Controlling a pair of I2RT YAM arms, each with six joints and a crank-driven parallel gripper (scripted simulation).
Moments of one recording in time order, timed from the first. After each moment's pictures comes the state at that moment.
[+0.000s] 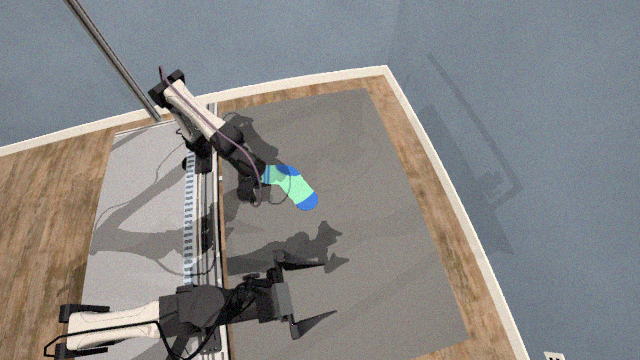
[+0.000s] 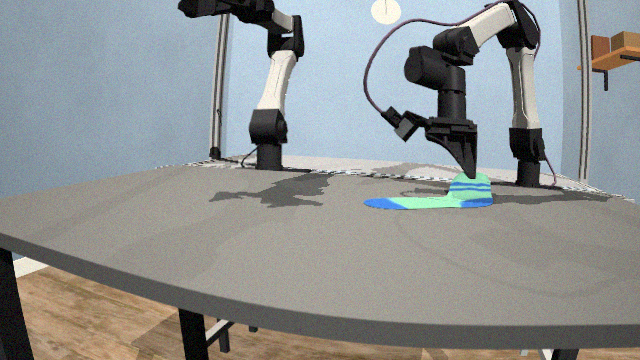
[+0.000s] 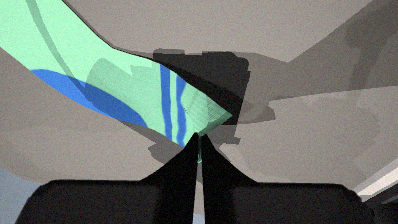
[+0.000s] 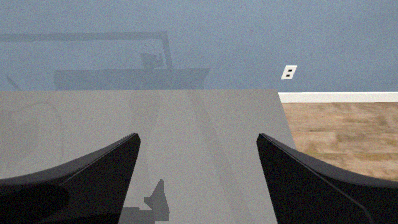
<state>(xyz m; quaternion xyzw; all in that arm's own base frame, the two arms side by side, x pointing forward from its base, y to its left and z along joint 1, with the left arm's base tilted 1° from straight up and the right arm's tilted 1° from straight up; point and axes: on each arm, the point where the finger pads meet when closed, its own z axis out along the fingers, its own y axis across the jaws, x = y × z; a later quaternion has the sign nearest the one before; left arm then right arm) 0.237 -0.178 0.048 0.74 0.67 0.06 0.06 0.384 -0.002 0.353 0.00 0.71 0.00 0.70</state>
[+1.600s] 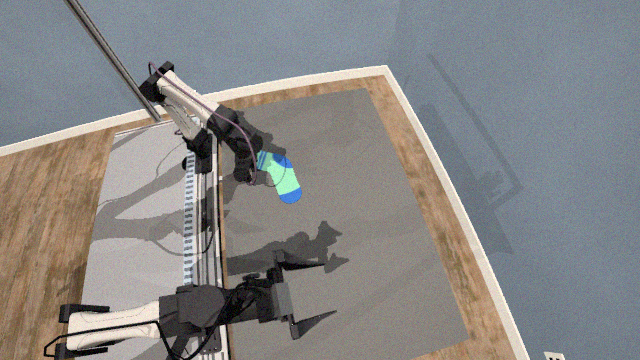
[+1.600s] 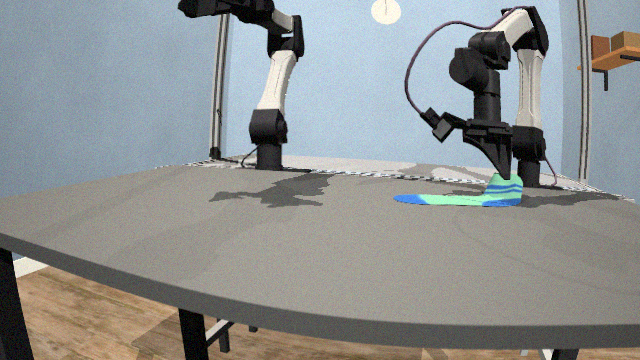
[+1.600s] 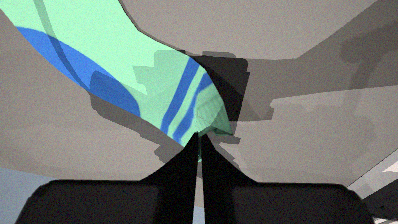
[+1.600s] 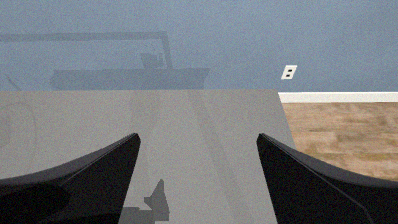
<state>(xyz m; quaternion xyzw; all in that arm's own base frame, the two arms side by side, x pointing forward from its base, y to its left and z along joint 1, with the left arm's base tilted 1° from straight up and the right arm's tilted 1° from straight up) 0.230 -0.106 0.049 0.73 0.67 0.06 0.07 0.384 -0.002 0.353 0.00 0.71 0.00 0.70</state>
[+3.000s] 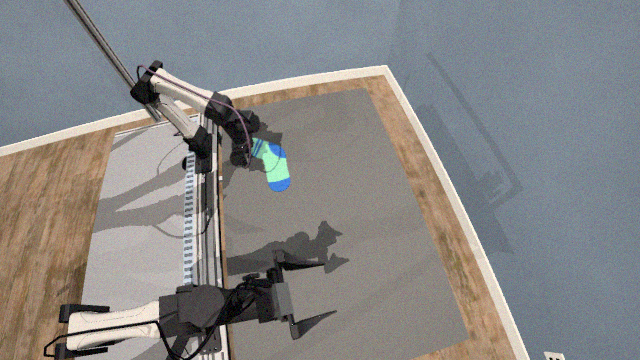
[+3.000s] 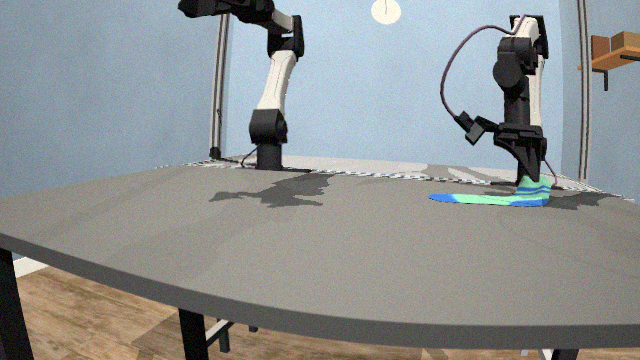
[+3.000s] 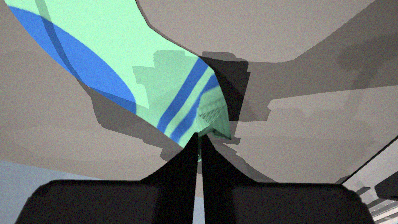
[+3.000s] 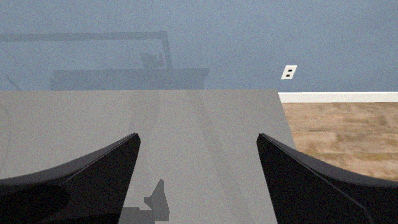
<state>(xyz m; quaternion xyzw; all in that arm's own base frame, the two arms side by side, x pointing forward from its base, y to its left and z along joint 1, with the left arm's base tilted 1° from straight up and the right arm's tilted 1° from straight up) 0.221 -0.040 0.049 0.73 0.67 0.06 0.07 0.384 -0.002 0.353 0.00 0.71 0.00 0.70</state>
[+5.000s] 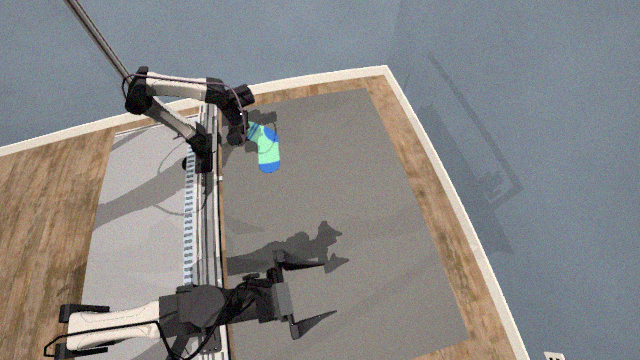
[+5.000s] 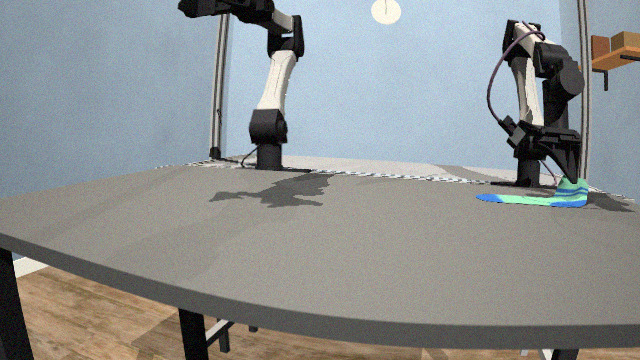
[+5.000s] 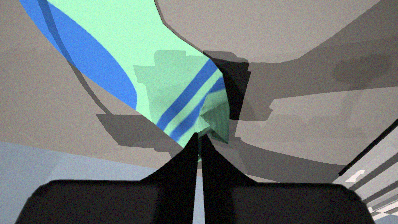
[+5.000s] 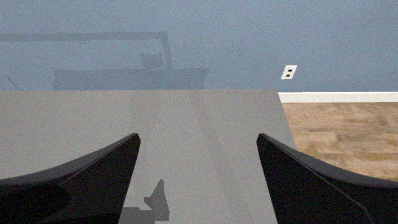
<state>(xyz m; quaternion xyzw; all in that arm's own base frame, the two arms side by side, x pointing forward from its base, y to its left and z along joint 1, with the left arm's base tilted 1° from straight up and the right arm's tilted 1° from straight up) 0.210 0.054 0.049 0.73 0.68 0.06 0.07 0.384 -0.002 0.353 0.00 0.71 0.00 0.70</state>
